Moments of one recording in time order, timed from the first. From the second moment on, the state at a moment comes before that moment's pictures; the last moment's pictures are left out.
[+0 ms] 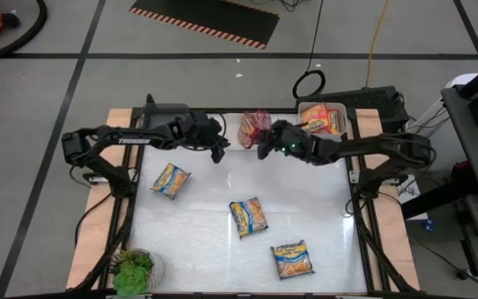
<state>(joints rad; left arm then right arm) 0.43 1.51 0.84 0.04 0.16 -0.17 -0.26 1.48 0.73 0.37 0.34 0.48</state>
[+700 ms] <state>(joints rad) 0.45 1.50 0.84 0.03 0.15 -0.17 -0.40 1.77 1.49 -0.60 0.12 0.51</state>
